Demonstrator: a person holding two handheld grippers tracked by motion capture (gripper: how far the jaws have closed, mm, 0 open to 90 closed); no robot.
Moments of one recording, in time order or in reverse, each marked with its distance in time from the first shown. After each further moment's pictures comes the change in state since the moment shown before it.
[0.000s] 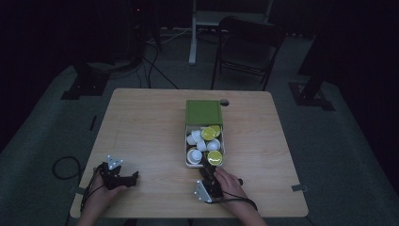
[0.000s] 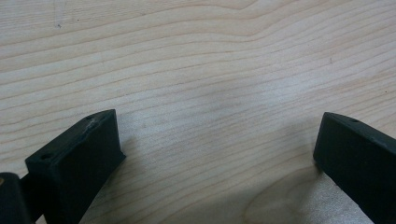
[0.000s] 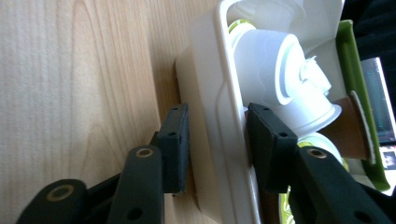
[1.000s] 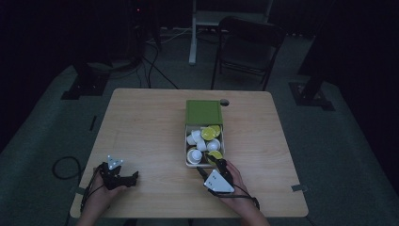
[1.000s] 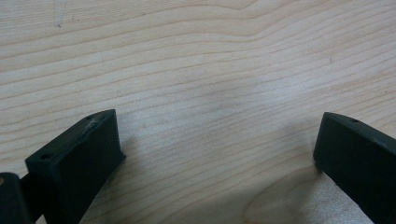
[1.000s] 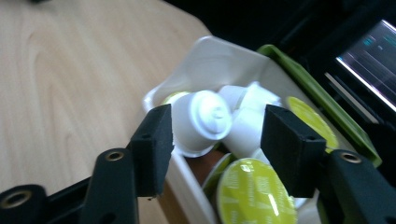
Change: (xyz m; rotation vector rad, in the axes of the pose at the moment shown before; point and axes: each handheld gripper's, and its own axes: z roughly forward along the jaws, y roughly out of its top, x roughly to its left) left arm 0.000 0.000 0.000 0.000 0.000 0.000; right arm -0.040 -0.006 -0.026 -0.223 0.016 0.483
